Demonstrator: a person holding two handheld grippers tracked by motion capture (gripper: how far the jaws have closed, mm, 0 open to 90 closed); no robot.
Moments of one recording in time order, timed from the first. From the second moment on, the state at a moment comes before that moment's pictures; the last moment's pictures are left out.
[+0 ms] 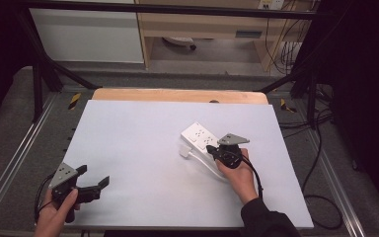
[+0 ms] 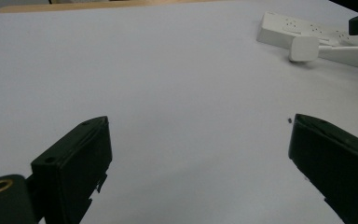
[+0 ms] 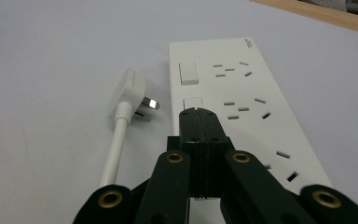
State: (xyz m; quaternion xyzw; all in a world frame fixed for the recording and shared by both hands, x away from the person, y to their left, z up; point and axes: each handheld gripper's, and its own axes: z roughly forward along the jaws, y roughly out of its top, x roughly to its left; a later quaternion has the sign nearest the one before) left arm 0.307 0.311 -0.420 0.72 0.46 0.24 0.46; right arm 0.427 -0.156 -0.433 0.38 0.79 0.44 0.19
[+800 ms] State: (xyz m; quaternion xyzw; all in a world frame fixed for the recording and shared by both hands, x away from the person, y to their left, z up) left arm 0.307 0.310 -0.420 0.72 0.46 0.24 0.46; right arm 0.432 -0.154 -0.441 0.38 0.80 0.42 0.20
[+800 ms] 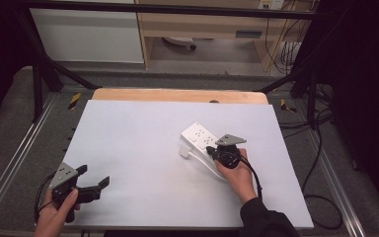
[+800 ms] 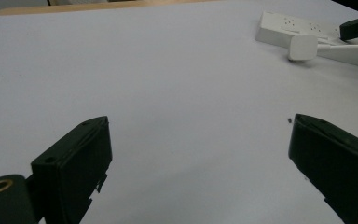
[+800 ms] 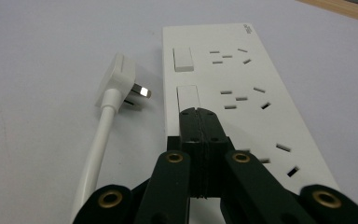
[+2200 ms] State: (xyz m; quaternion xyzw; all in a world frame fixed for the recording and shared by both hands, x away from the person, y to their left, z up) left arm 0.307 0.308 -0.420 0.72 0.45 0.24 0.46; right arm 0.435 -0.154 -0.444 0.38 0.80 0.42 0.19
